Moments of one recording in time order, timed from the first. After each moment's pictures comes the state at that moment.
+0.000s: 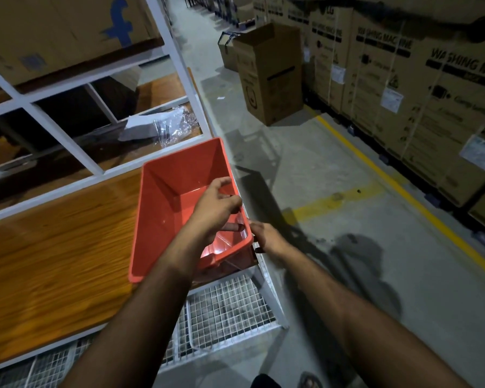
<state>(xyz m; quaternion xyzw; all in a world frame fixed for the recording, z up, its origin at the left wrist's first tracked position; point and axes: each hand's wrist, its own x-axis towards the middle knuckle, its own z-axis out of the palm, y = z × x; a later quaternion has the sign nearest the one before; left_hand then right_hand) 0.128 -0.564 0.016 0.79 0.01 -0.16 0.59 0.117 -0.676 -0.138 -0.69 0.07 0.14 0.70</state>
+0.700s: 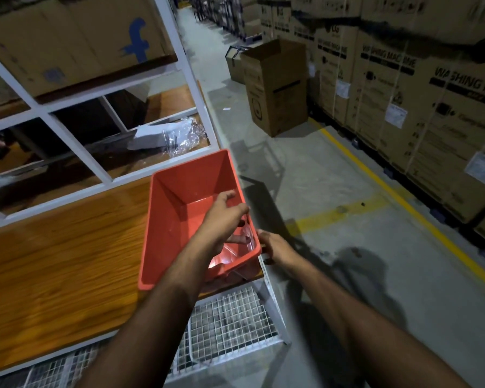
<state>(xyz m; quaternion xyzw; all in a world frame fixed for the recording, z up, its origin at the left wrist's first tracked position) 0.125 -0.567 0.024 0.78 0.06 -0.18 0.59 0.110 -0.685 -0.124 -0.70 0.08 0.14 0.70</state>
